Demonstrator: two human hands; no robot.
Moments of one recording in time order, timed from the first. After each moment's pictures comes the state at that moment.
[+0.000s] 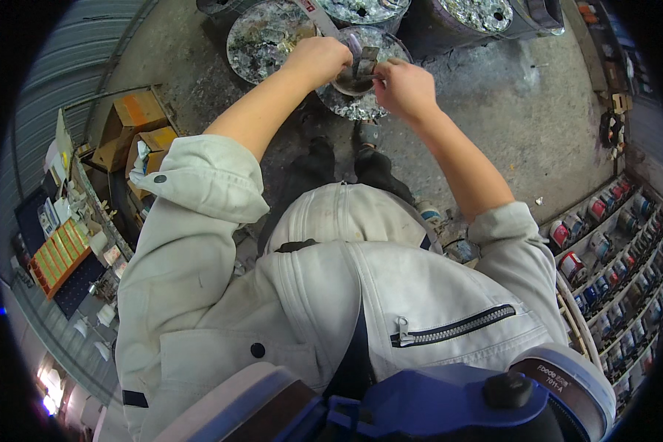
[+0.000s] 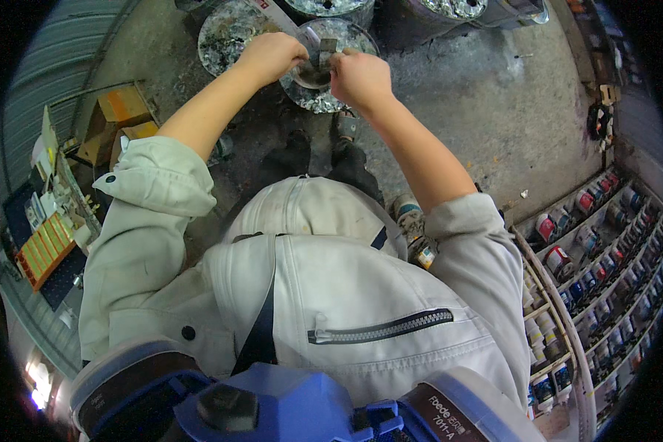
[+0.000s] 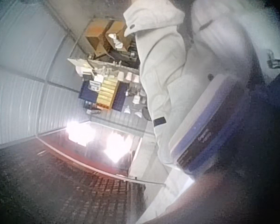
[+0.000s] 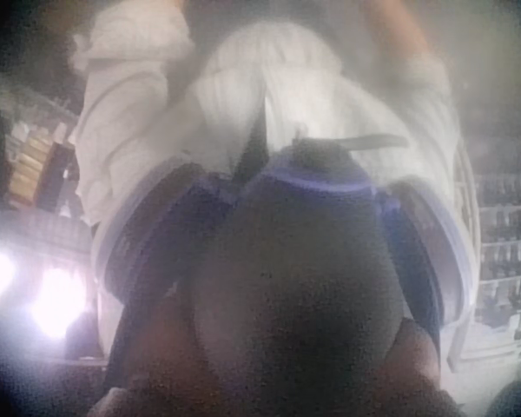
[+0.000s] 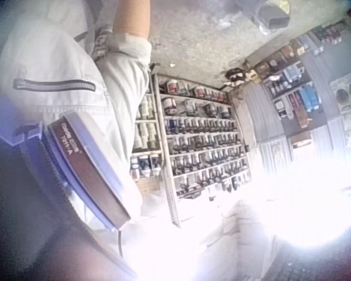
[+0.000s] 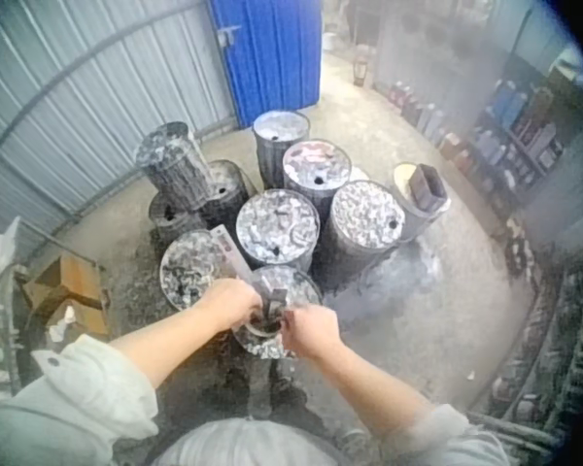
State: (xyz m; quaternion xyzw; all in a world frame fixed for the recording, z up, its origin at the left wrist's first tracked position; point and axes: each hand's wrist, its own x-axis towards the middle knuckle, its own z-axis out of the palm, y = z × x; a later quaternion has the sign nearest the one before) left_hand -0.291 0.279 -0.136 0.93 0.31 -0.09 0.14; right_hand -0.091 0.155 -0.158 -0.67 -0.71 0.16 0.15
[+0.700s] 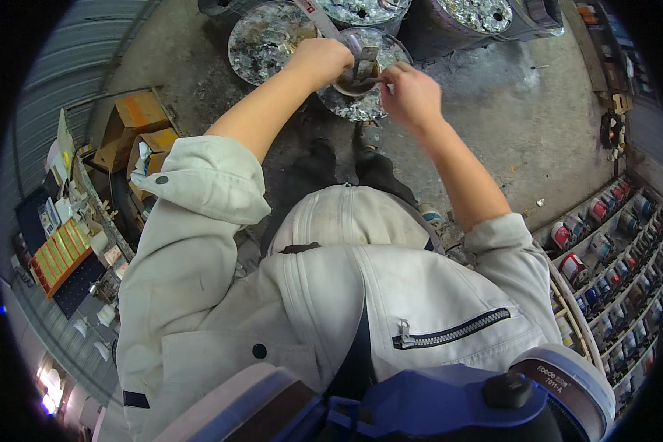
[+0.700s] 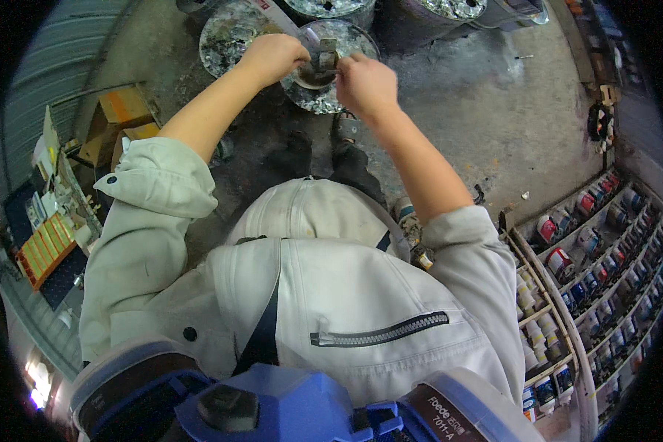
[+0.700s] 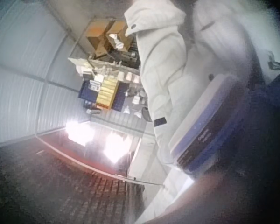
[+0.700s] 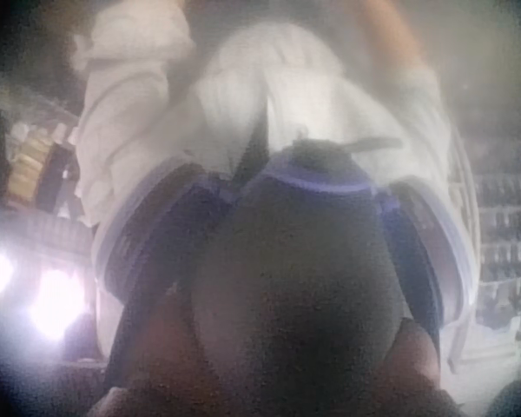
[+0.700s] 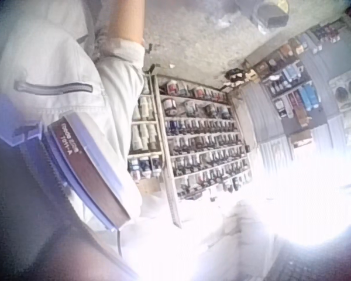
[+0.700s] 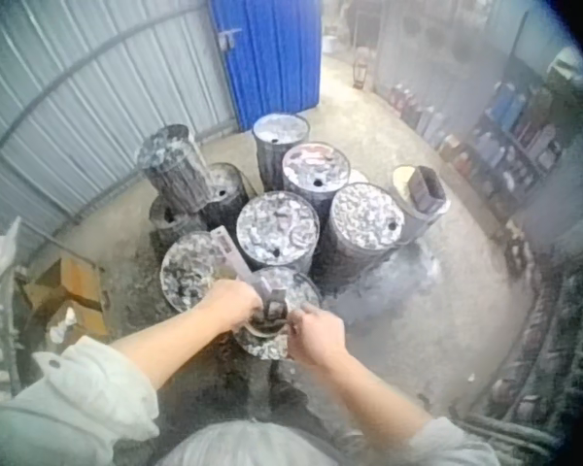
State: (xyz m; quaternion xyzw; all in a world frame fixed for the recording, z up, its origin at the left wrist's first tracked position) left_hand -0.286 0.276 -0.133 0.93 0.31 -0.13 0.11; right_hand -0.092 0.139 -0.145 -0.69 -0.67 0.15 0.22
